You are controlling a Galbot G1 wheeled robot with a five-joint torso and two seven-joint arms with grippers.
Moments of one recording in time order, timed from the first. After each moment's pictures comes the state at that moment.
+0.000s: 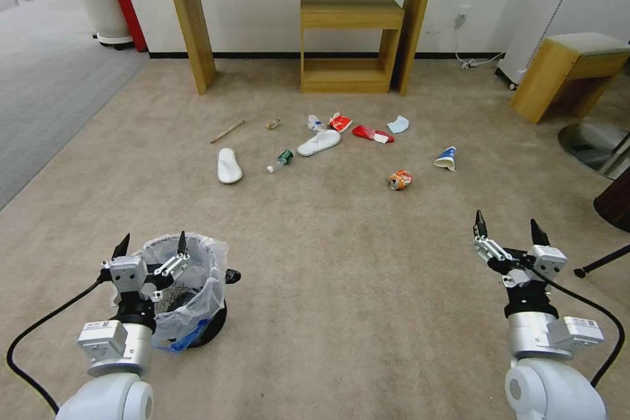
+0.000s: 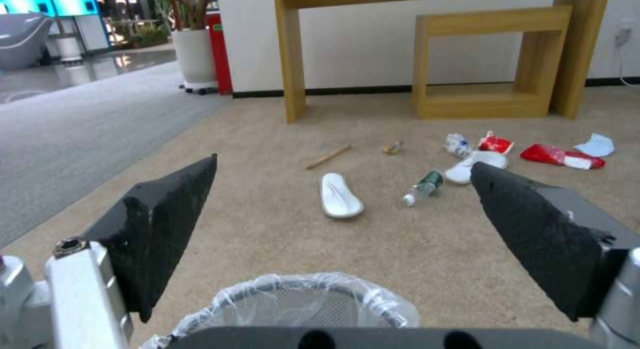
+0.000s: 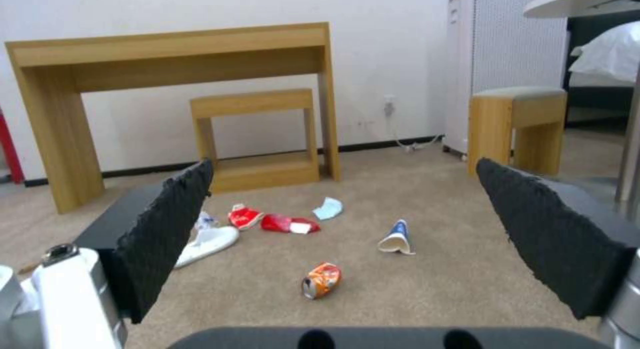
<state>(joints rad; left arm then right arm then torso) 1.59 -1.53 -0.78 -2.24 -0.08 0.11 0.04 -1.53 1.49 0.79 2.16 0.28 0.06 -0.03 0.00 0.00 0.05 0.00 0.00</state>
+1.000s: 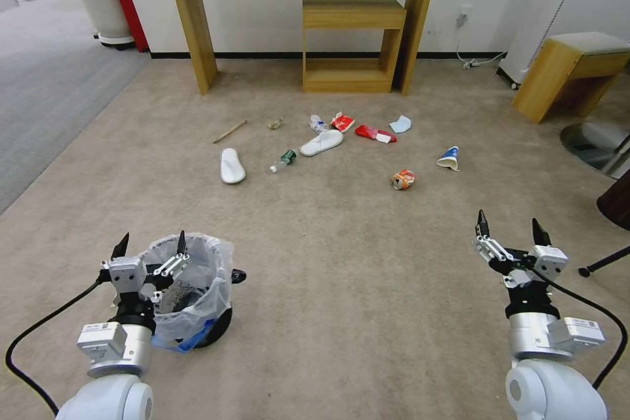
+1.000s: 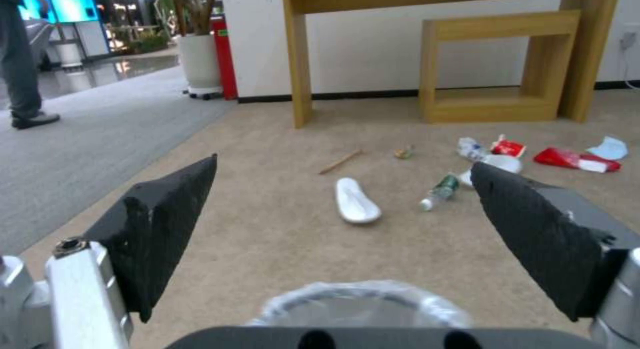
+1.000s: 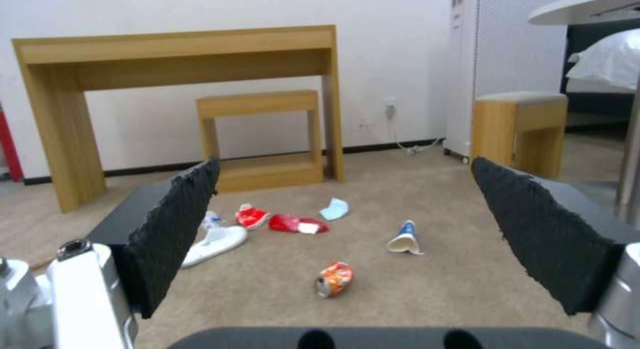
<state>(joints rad) 1.60 -1.53 -0.78 -2.24 -0.08 0.09 0.05 -1.54 1.50 0.80 2.17 0.26 0.06 -0.03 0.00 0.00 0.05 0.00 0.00</state>
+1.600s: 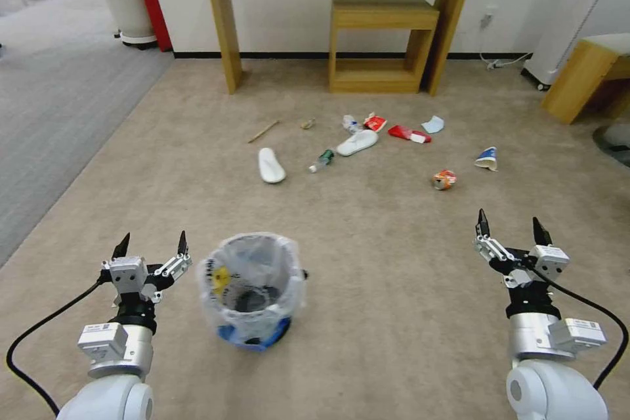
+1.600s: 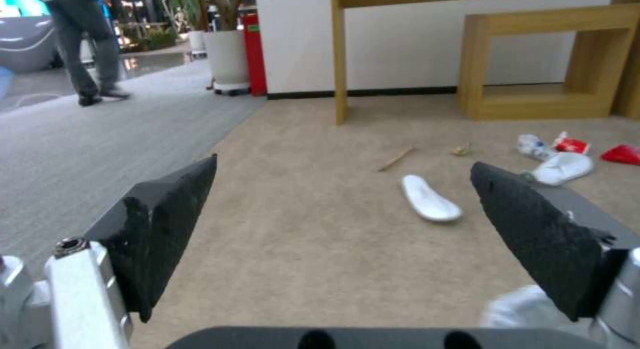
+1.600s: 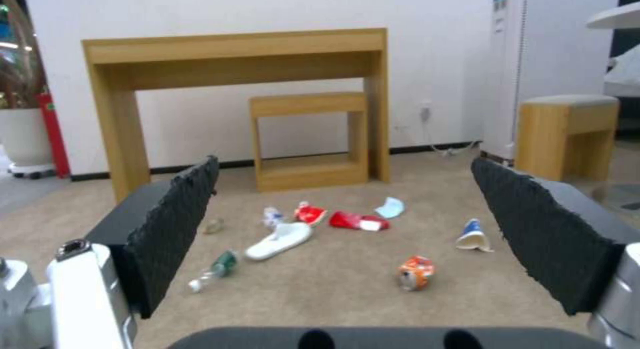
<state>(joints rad) 1.60 -1.53 -0.77 -2.24 -0.08 0.09 0.05 -1.54 1.50 0.80 2.16 0.26 0.08 -0.04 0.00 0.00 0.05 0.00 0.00</state>
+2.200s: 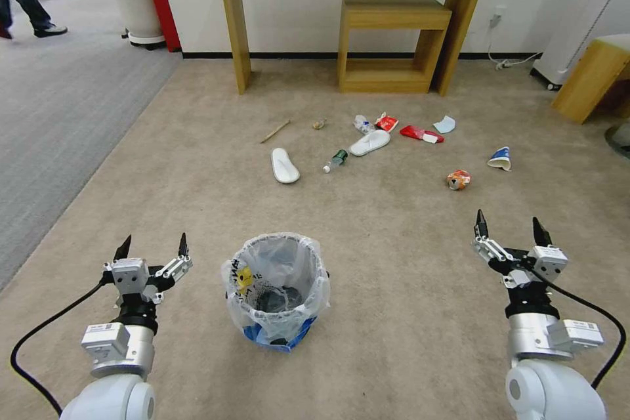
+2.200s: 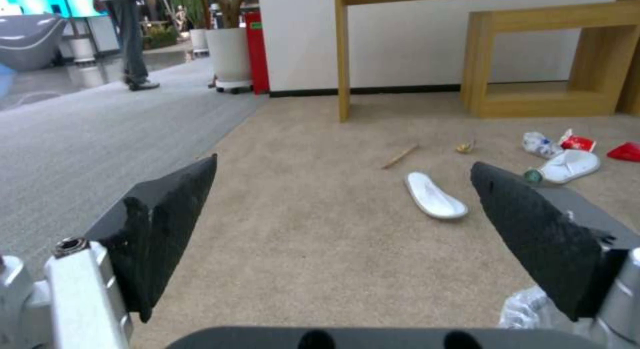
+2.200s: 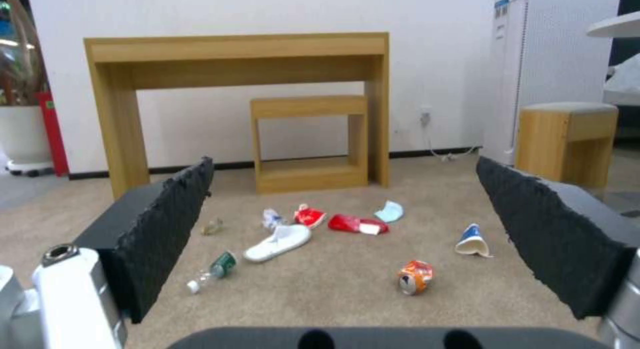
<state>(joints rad) 1.59 -1.53 -0.77 -2.21 -0.08 0.08 0.05 -1.53 1.50 0.80 2.14 0.25 0.10 -0.05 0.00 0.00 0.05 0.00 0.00</state>
